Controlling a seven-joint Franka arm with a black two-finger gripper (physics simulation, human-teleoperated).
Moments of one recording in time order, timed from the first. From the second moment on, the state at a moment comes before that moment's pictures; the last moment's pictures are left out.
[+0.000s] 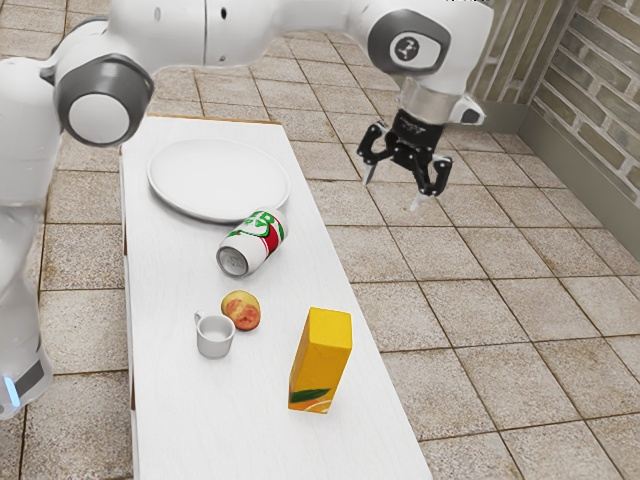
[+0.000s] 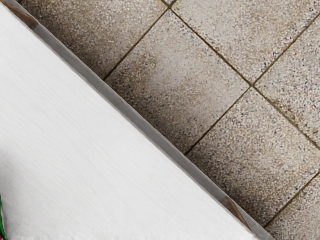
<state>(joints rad) -0.18 0.28 0.15 -1.21 -0.08 1.43 -0.75</state>
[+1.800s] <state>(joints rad) -0.24 -0.50 0.06 -2.52 -0.04 2.07 -1.58</state>
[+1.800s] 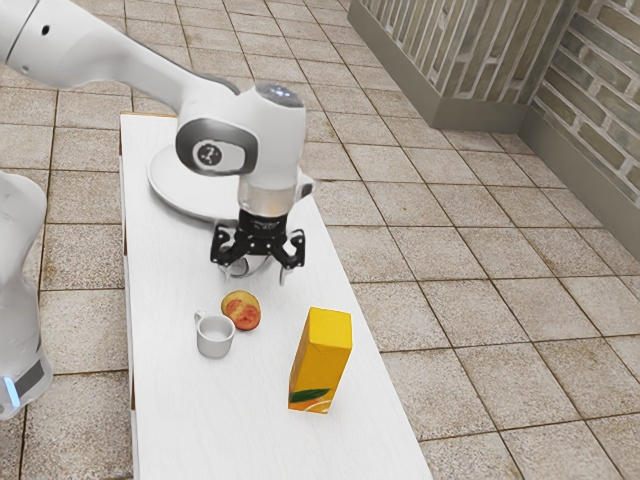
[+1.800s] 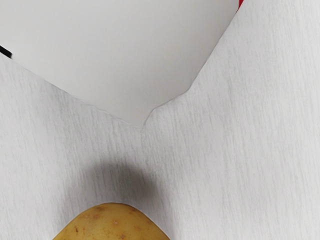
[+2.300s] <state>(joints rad) -0.24 -0.54 0.06 -2.58 -0.05 2.09 -1.60</state>
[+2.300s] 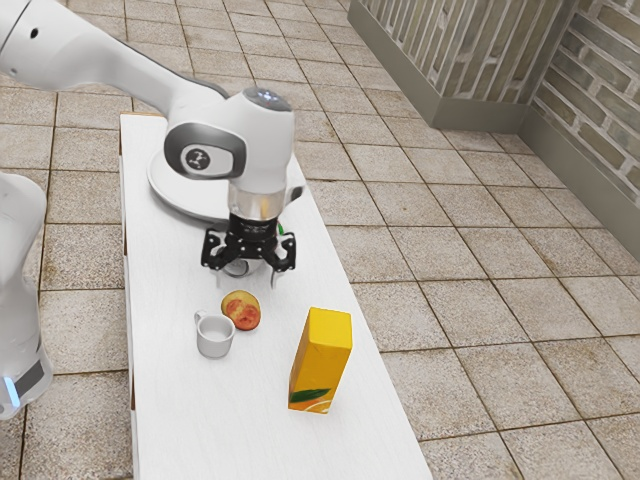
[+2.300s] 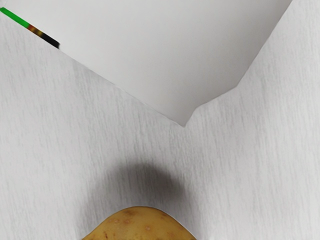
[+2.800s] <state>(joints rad) -0.24 -0.52 0.02 -2.58 -0.08 2.13 -1.60</state>
